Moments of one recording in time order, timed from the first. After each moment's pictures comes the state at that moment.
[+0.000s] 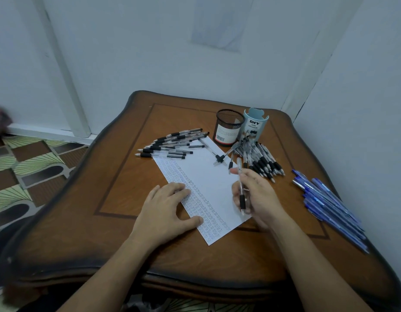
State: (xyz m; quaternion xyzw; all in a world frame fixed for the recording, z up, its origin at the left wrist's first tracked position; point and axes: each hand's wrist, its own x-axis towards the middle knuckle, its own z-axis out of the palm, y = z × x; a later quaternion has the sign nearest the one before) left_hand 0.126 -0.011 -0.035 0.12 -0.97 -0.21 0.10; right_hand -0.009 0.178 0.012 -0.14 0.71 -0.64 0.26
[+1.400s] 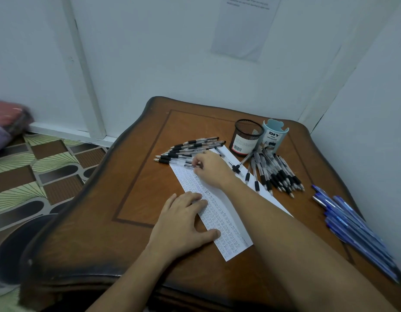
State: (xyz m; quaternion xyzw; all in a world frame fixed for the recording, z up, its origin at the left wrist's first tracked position) left_hand 0.128 -0.011 -0.035 0.11 -0.97 -0.21 0.11; right_hand -0.058 0.019 -0.001 -0.45 0.87 -0.18 0.04
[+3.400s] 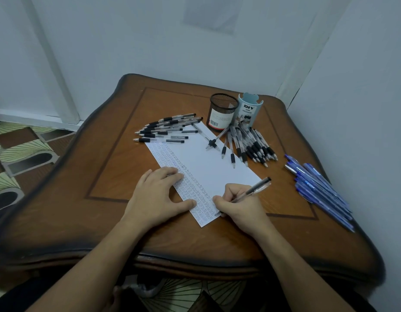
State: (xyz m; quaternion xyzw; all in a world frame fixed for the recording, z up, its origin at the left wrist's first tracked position) left_hand 0.125 -0.011 -0.041 0.12 -0.96 -0.21 0.12; right_hand 0.030 0.192 -0.032 -0.24 0.79 -0.54 0.16
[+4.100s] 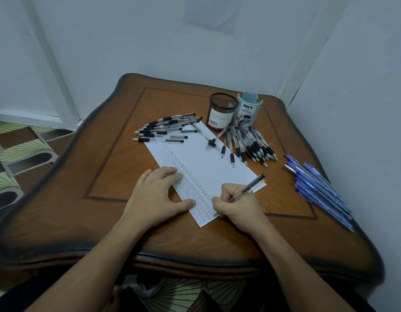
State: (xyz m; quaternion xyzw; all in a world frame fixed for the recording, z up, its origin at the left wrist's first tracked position) left_hand 0.125 -0.011 -0.039 0.13 -0.96 -0.21 0.11; right_hand 0.027 0.190 -0.032 -0.25 0.81 -0.51 0.16
